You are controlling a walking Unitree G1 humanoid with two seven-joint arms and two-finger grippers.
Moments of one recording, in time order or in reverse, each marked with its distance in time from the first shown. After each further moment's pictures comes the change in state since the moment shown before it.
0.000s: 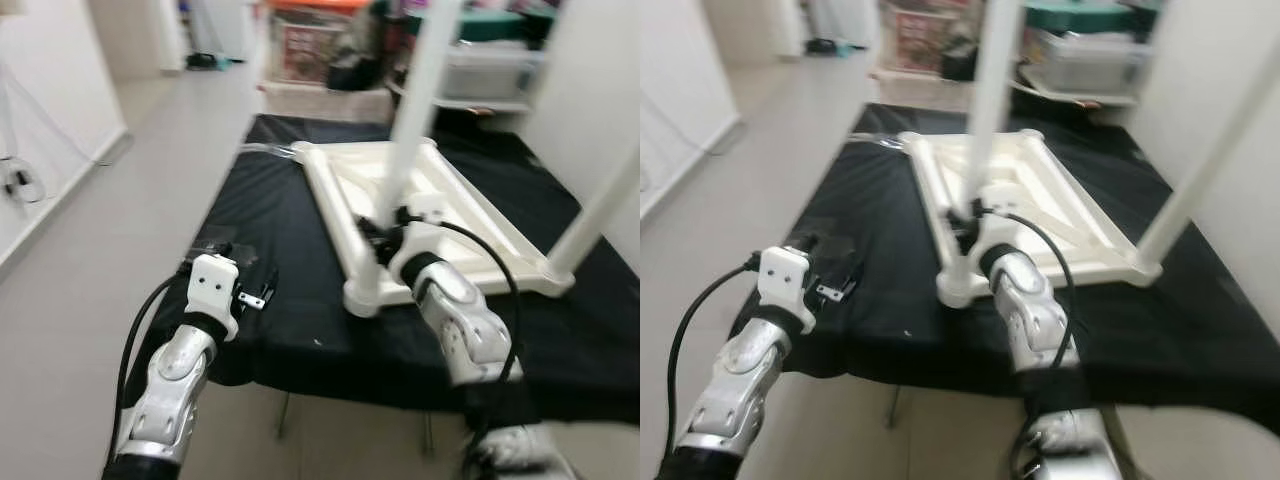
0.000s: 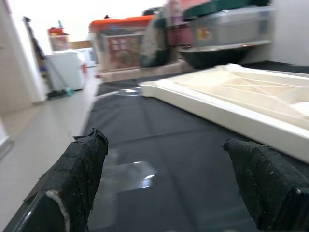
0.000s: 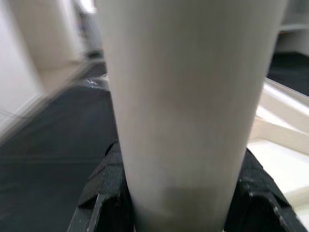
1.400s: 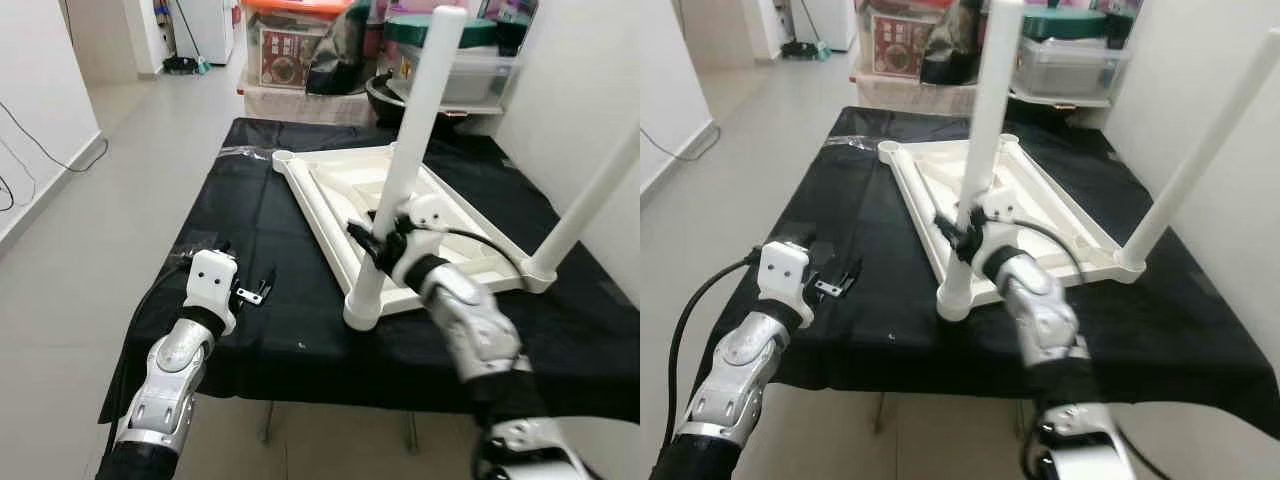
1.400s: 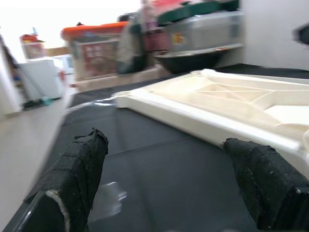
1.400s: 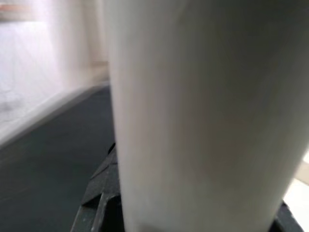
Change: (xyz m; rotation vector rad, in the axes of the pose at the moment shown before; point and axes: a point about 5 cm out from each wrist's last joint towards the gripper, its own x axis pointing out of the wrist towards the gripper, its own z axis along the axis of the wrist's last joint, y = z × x) left arm 0.011 -0.003 0.003 0.009 -0.018 -0.023; right arm 0.026 -0.017 0.001 -0.117 -0.036 0.108
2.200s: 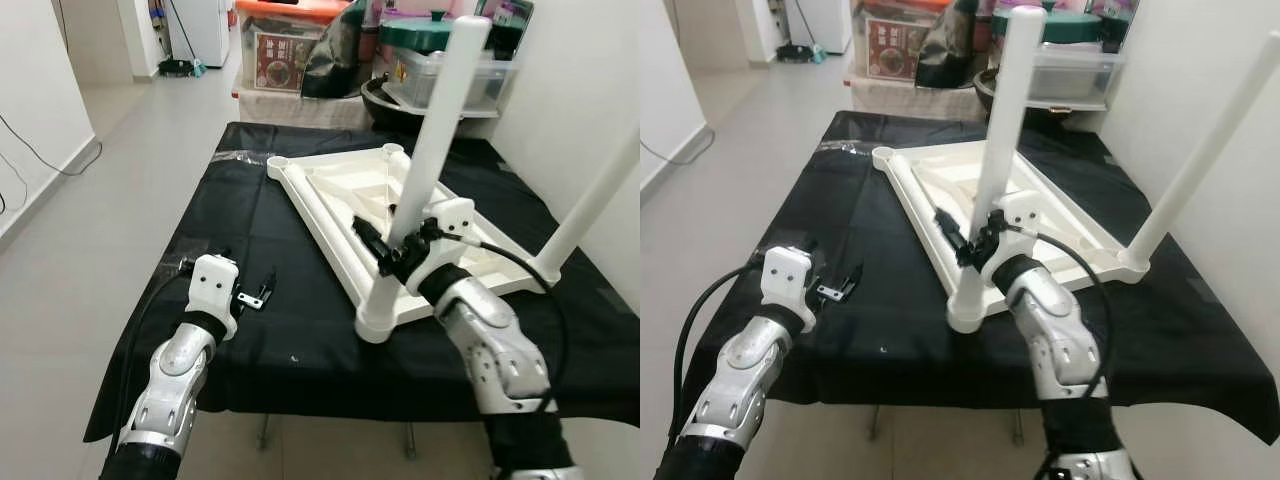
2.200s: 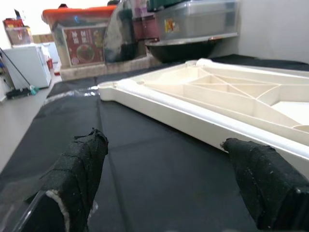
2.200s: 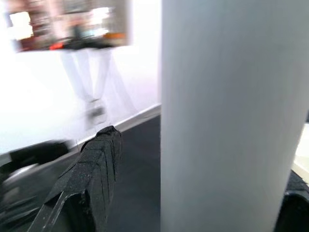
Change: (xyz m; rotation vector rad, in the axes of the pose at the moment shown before) left arm 0.001 0.001 -0.005 -0.013 0.014 0.015; right arm -0.054 0.035 0.041 -0.006 -0.229 0.807
